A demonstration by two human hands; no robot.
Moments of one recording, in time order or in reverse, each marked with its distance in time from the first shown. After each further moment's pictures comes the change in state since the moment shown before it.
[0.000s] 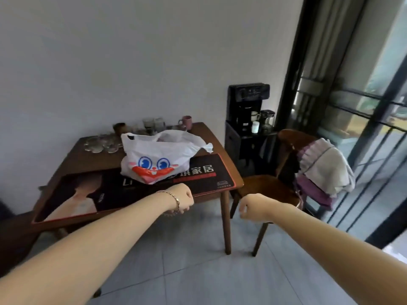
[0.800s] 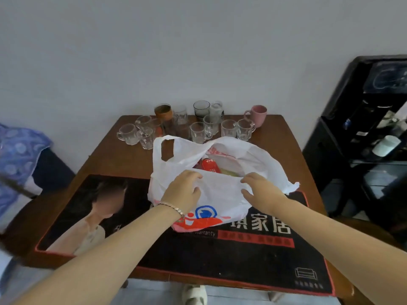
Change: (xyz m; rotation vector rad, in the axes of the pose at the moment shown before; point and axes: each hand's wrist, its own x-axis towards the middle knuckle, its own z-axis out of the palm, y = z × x) left_hand 0.310 -0.131 -0.166 -0.019 0.436 -0.124; right_hand 0.454 -0.099 -0.115 -0.019 0.125 -0.413
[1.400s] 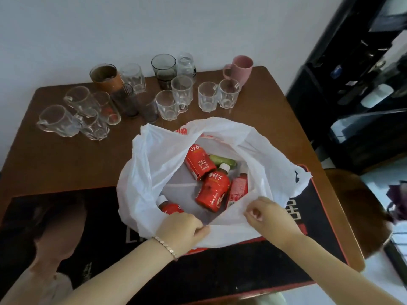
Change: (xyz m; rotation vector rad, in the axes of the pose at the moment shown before) left_hand 0.069 -0.081 0.066 0.240 -0.618 0.312; right_hand 0.030 0.009 0.080 0.232 -0.116 0.364
